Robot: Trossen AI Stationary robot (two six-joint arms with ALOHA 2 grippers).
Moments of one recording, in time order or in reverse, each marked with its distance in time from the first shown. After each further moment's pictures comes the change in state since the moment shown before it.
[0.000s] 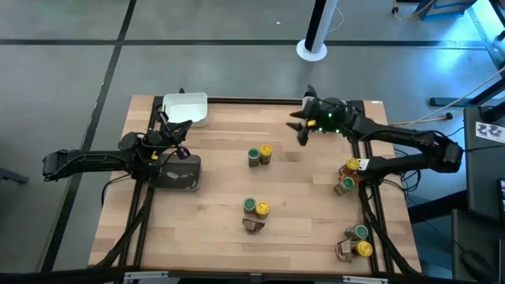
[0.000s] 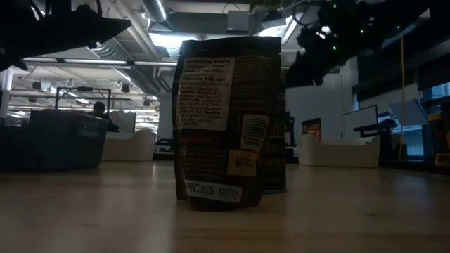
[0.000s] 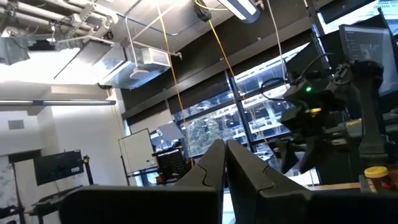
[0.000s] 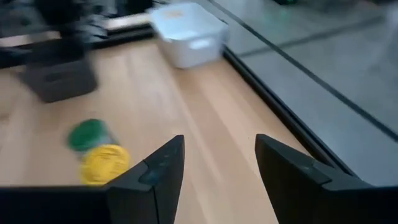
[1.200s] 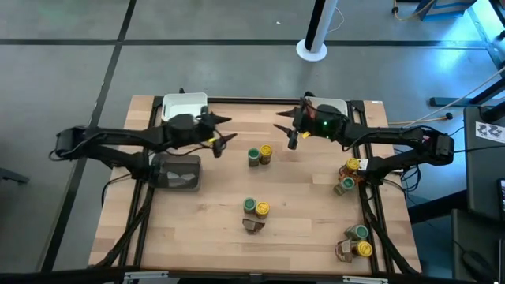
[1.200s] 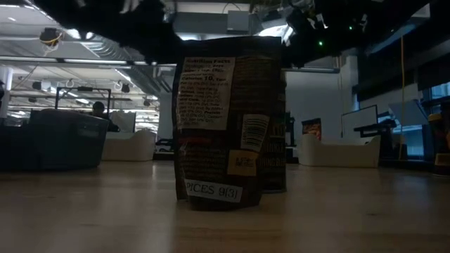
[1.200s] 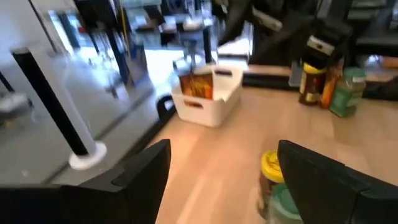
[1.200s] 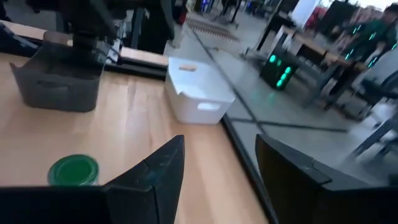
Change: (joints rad) left arm -0.019 0.668 0.612 -0.660 0.043 -0.384; right arm 0.111 0.108 -0.001 0.339 0.079 -0.322
